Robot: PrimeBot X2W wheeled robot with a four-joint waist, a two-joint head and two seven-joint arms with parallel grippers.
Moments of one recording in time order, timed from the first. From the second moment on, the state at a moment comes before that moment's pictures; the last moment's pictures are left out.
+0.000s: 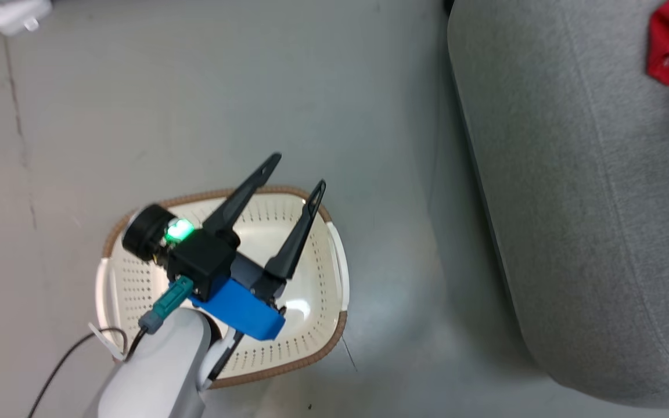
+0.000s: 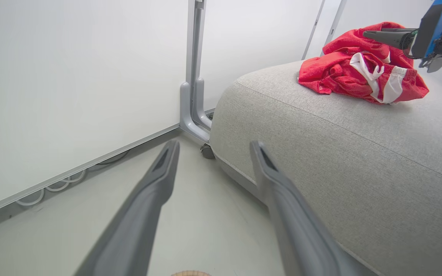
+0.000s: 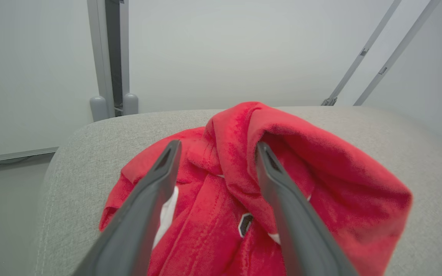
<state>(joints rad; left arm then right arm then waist) -0.55 0.20 -0.53 0.21 -0.22 -0.13 -0.26 -0.84 -0.47 -0.30 0.75 0.06 0.13 -0.19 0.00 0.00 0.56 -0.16</state>
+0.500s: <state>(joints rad) -0.22 0.12 -0.33 0.25 -0.25 -0.13 -0.26 -0.47 -0.32 -0.12 0.52 0.08 0.13 -0.14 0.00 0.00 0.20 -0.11</state>
